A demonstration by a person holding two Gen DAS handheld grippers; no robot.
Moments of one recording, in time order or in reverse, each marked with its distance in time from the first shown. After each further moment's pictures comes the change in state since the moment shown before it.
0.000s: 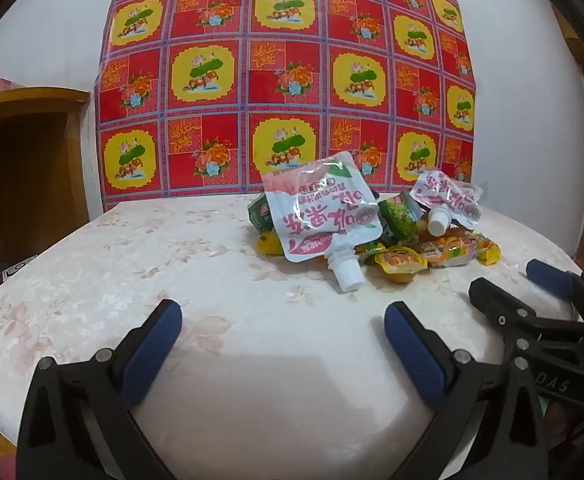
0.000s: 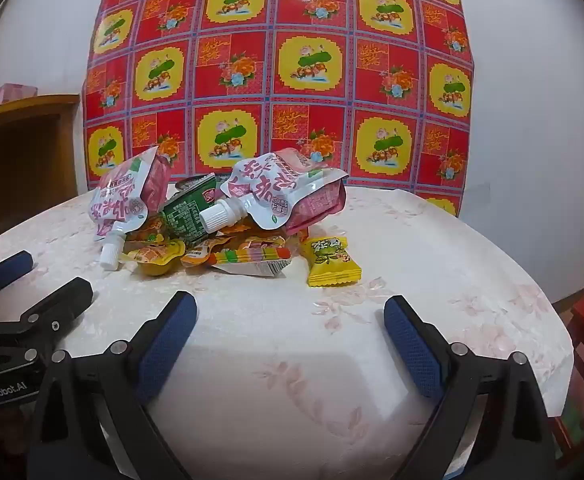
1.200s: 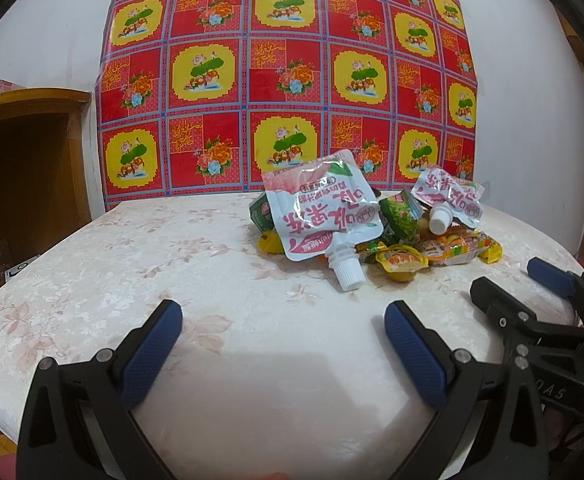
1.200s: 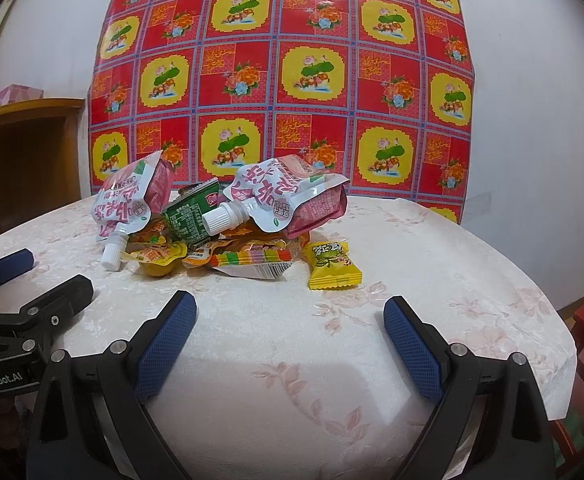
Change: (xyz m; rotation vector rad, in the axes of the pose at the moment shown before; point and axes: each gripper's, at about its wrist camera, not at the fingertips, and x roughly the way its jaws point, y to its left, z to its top) left arm 0.001 0.000 0.001 0.005 0.009 0.004; right arm -0.002 0.000 -0.006 -0.020 -0.049 -0.007
